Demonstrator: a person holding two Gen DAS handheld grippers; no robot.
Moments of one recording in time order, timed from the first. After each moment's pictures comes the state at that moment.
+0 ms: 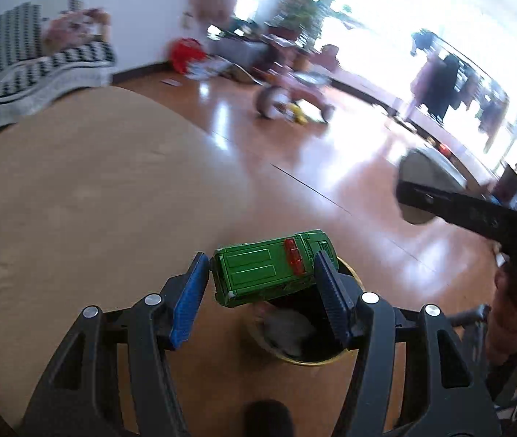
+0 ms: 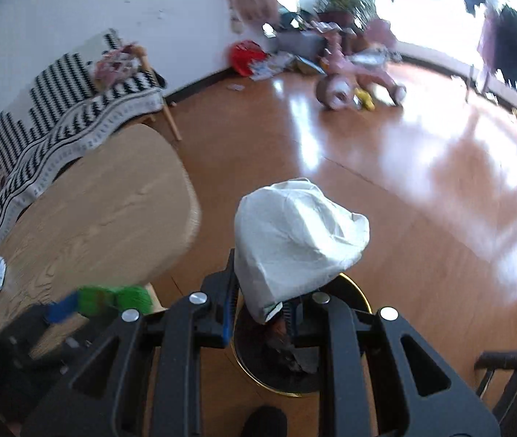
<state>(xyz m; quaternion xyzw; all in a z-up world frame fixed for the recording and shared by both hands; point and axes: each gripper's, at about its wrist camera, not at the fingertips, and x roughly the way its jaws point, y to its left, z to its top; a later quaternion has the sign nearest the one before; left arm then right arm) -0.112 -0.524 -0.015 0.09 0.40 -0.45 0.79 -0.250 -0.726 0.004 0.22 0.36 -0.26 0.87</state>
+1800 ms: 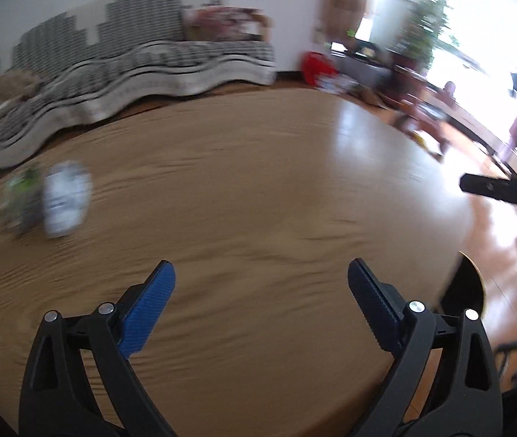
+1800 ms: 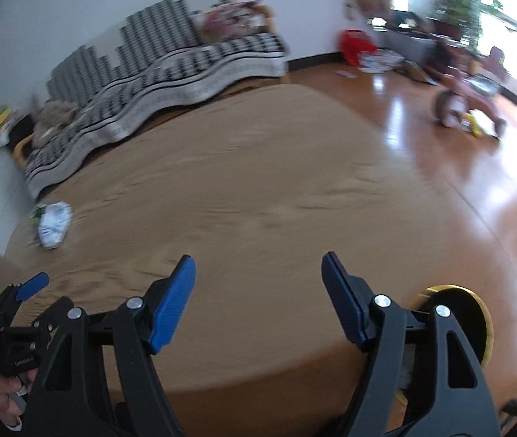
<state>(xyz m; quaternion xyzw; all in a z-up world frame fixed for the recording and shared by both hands) 0.034 -0.197 0.005 0.06 0.39 -0.22 0.89 -0.044 -0.499 0.016 0.15 0.39 -0.06 0.91</state>
